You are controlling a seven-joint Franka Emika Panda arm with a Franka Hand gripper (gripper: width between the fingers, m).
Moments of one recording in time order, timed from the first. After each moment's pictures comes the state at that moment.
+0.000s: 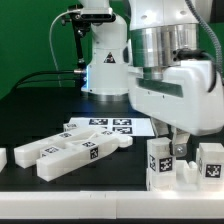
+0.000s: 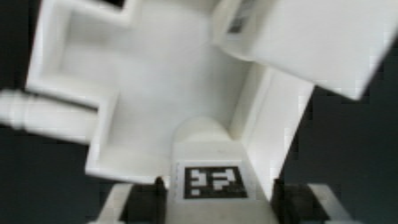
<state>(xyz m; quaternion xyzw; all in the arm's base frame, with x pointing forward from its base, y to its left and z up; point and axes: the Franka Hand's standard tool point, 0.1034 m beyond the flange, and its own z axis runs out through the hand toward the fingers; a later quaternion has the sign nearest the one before) 0.644 0.059 0.080 -0.78 0.63 -0.02 0.08</state>
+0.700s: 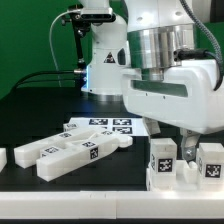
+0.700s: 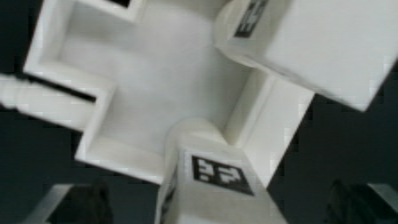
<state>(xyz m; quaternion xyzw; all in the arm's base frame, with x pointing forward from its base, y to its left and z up) 0.648 0.049 0.083 -0.91 0.41 -0.04 0.07</state>
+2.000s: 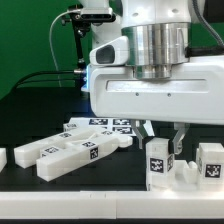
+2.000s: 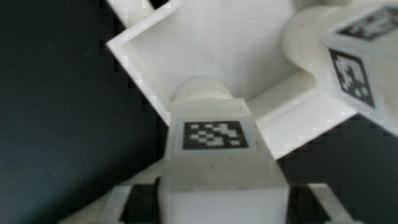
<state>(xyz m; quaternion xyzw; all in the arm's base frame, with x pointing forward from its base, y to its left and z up) 0.647 0.043 0.083 -0.91 0.40 -0.04 0.05</state>
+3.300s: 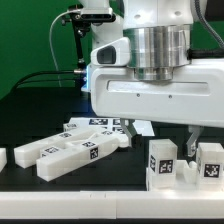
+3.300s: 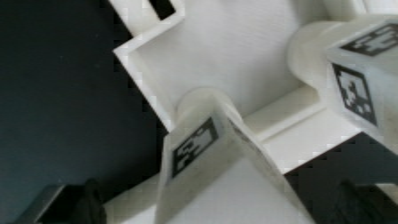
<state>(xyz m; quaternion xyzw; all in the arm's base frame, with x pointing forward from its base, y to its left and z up) 0.646 0.042 0.082 -0.97 0.26 -0.03 0.04</state>
